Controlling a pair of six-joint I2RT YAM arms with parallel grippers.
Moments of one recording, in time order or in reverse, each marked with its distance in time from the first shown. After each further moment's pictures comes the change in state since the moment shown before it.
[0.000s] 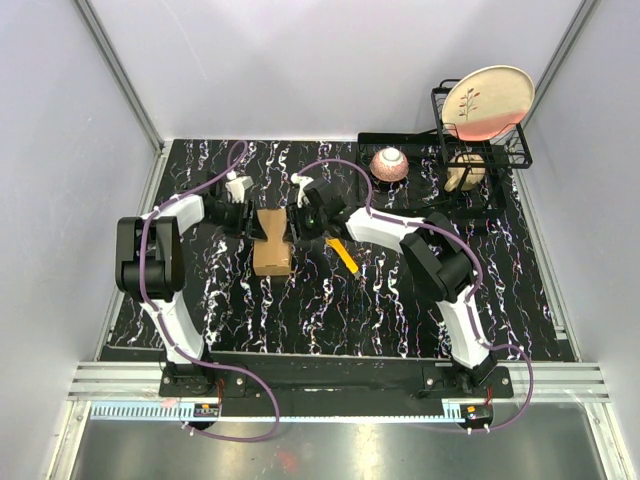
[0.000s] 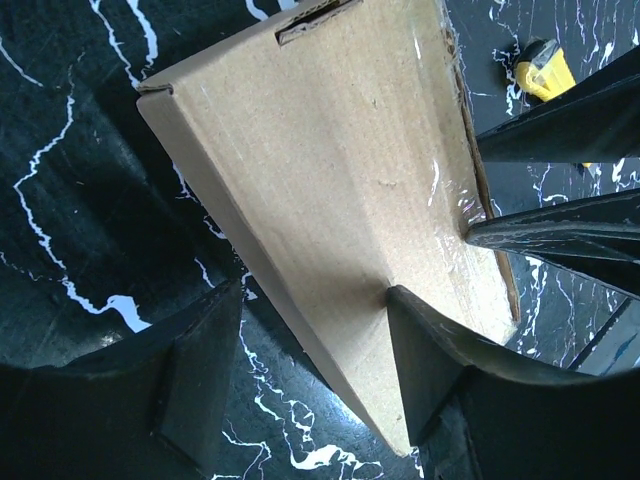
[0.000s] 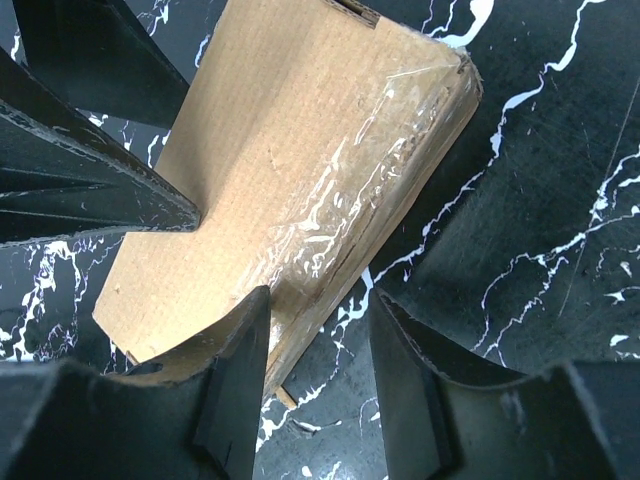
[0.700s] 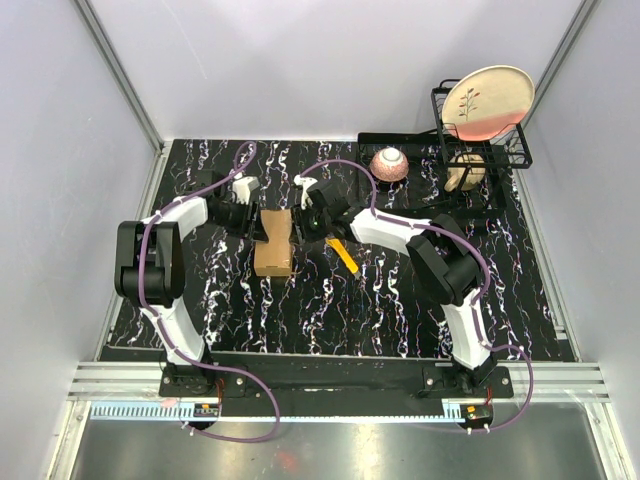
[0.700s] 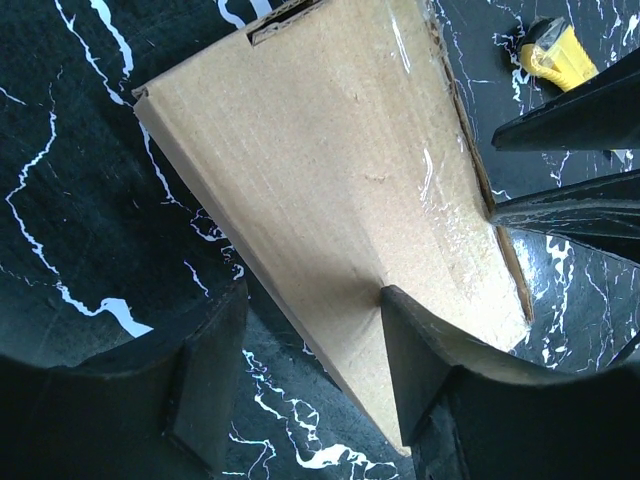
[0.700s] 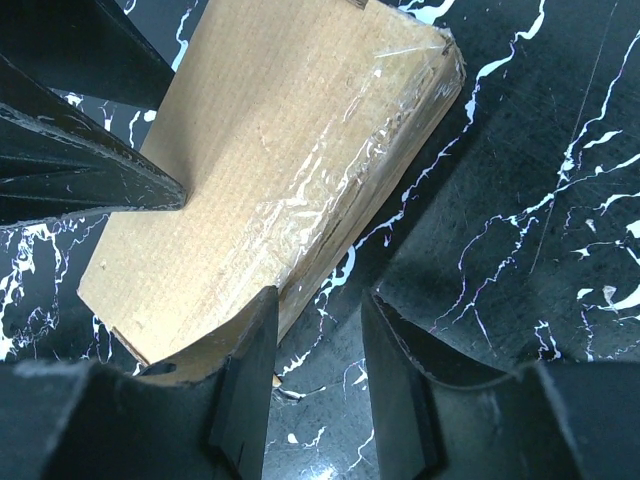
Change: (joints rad) left arm -0.044 -0.048 -0.029 0.017 -0.054 0.050; right arm 0.000 -0.061 -0.058 -0.024 0.030 -0.030
